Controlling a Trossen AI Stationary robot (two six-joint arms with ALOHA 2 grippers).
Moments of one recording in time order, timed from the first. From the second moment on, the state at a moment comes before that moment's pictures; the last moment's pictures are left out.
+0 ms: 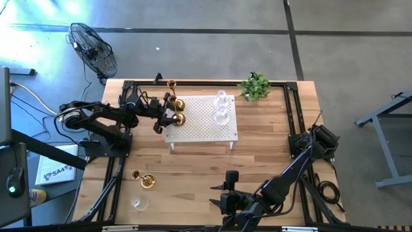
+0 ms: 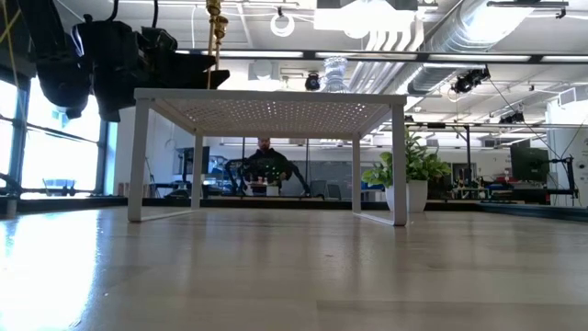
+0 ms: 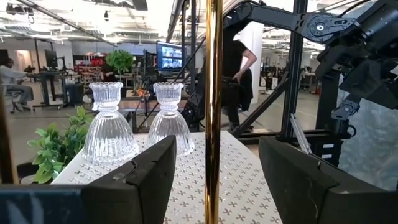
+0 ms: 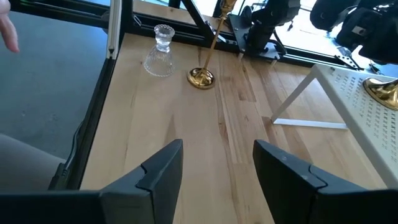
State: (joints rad) left arm 0.60 1.38 0.24 1.46 0.78 -0.18; right arm 0.75 1.90 1.61 -0.44 0.79 0.34
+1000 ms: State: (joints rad) left arm 0.60 0.95 0.24 0.91 0.62 0.04; right arm 0.75 1.90 1.61 -0.44 0.78 0.41
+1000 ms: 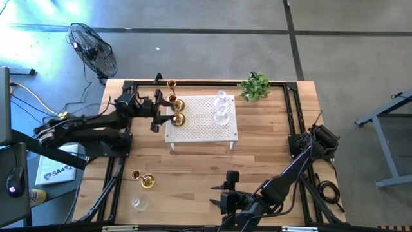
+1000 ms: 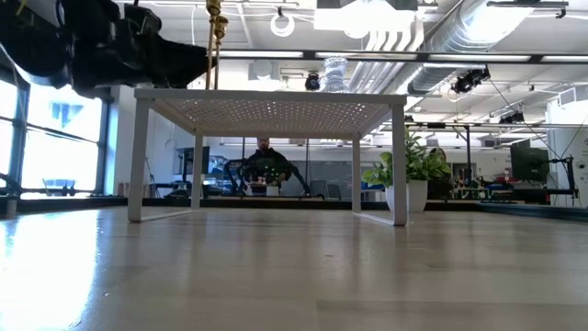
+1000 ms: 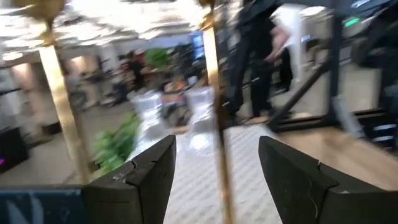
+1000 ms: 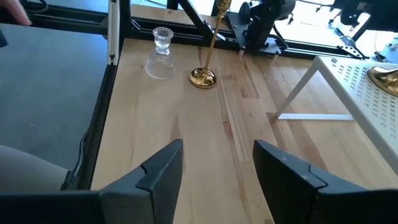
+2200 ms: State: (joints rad) left arm 0.60 0.25 0.68 -0.39 0.80 -0.25; right arm 0.75 1.90 1.60 -0.49 0.73 0.38
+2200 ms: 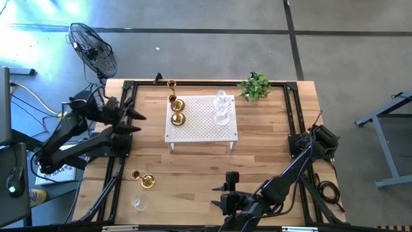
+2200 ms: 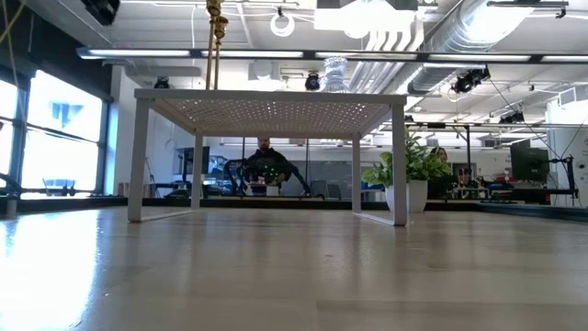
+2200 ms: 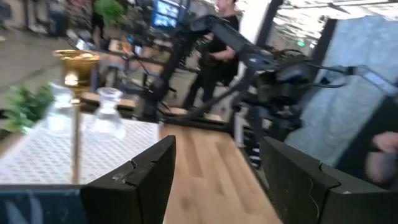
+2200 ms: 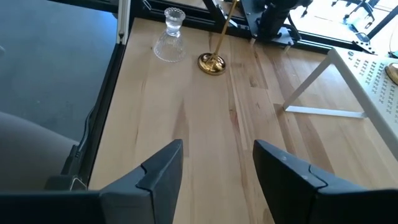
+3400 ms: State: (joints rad) left arm 0.95 0.24 1.33 -1.29 1.17 -0.03; right arm 0.61 1.90 1.60 -0.44 0.55 0.15
